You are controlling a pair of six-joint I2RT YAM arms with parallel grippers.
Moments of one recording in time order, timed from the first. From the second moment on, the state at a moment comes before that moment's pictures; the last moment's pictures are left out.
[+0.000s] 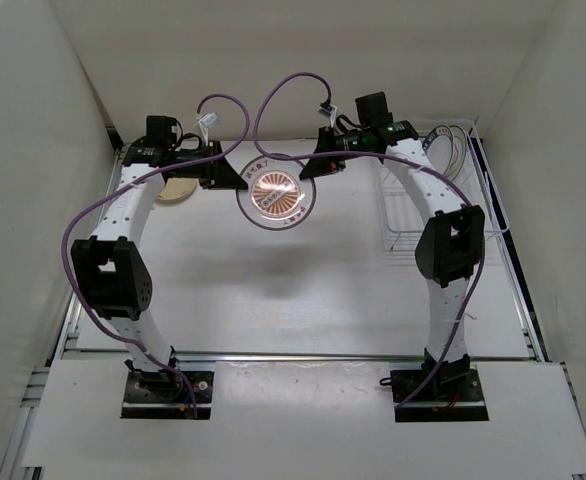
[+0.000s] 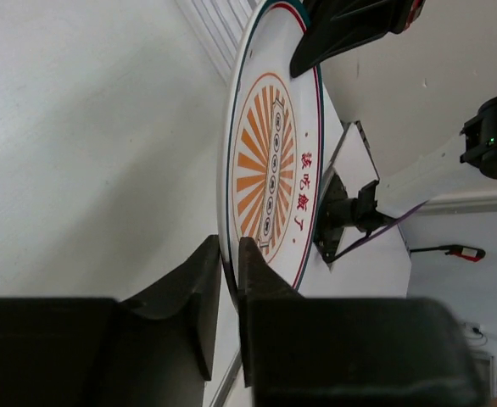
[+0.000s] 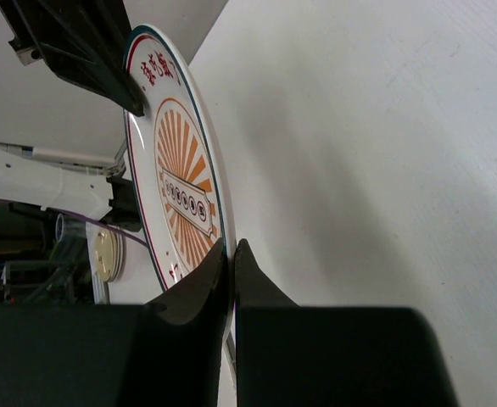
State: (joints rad) left arm -0.06 1.78 1.65 -0.72 1.10 -0.10; right arm 0.36 2.13 2.13 -0.76 -1.07 0.20
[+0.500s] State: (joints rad) left arm -0.07 1.80 1.65 -0.71 1.04 -0.13; right arm 0.35 2.13 2.13 -0.77 -1.06 0.19
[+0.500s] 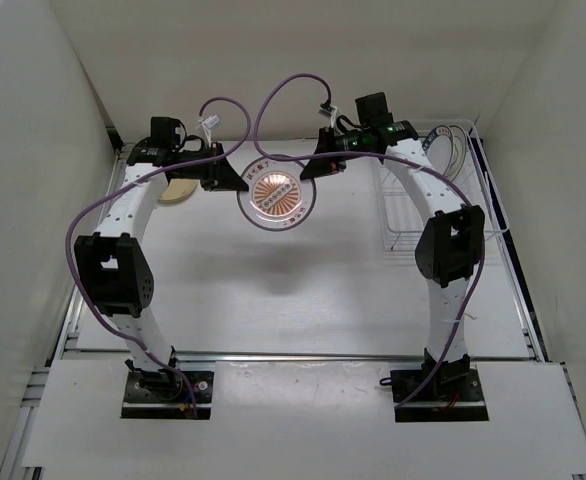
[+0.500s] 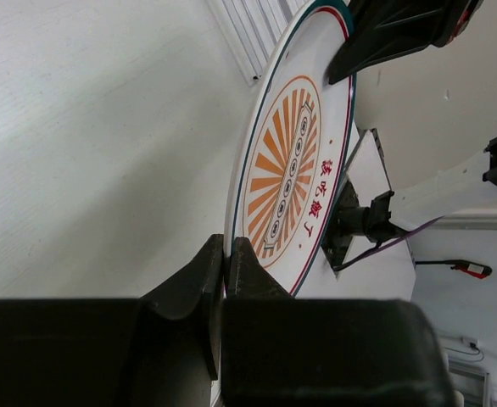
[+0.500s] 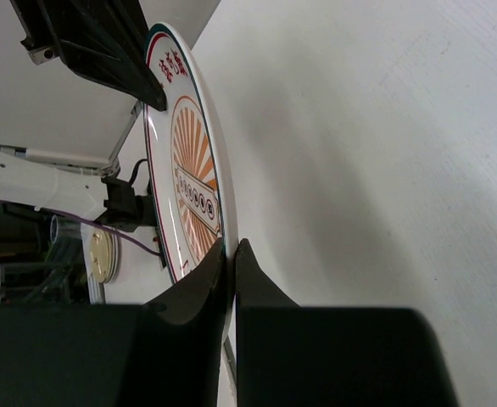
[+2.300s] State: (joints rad) left arm -0.06 2.53 2.11 -0.51 0.71 -0.50; right arm 0.09 1.50 1.62 -1.01 -0.47 -0.16
